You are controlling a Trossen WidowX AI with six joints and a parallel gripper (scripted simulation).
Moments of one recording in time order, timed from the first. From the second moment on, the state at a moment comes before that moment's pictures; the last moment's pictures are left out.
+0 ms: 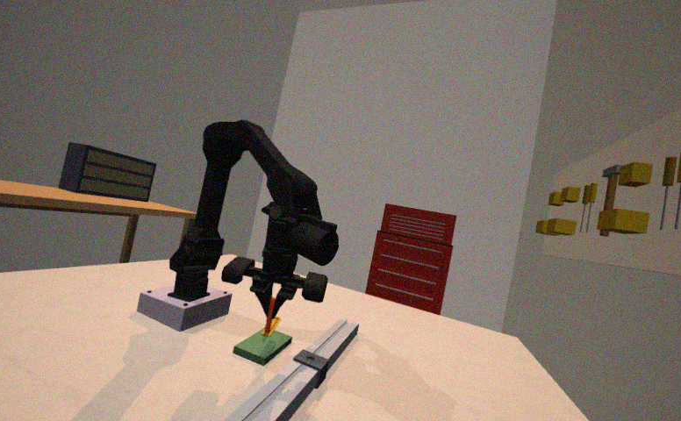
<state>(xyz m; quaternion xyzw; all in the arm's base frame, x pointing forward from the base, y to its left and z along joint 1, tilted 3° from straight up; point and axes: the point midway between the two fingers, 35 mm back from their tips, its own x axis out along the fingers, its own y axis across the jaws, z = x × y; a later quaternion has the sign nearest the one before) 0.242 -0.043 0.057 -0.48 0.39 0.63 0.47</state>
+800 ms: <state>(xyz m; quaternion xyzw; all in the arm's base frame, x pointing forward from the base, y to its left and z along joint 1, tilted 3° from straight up) 0.243 -0.042 0.096 -0.48 0.39 0.63 0.47</state>
